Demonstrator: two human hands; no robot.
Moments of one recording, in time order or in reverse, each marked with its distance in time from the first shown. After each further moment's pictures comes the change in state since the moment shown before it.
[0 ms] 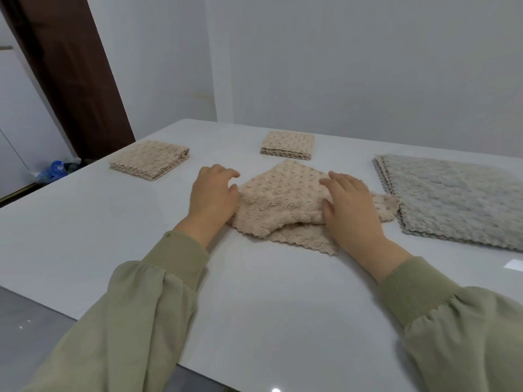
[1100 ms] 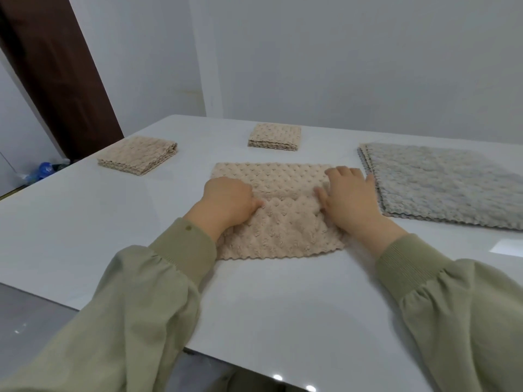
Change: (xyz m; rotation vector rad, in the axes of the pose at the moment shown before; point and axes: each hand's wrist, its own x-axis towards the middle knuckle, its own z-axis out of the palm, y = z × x) left_hand -0.011 0.048 0.000 0.631 -0.445 0.237; right_hand 0.001 0.015 -0.017 -0.270 -0.273 0.207
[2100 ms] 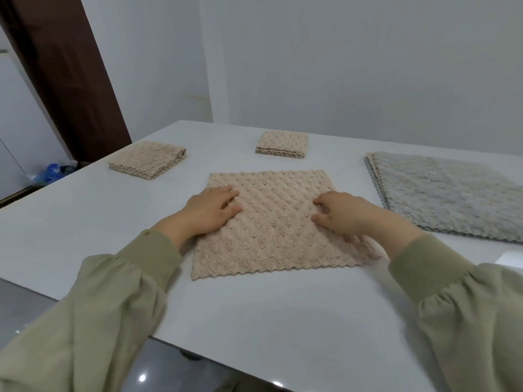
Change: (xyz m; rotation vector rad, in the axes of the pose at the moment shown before) left_hand -0.003 -0.060 0.041 -0.461 -0.058 0.010; right_hand 0.011 -0.004 -0.009 0.094 -0.473 -0.191
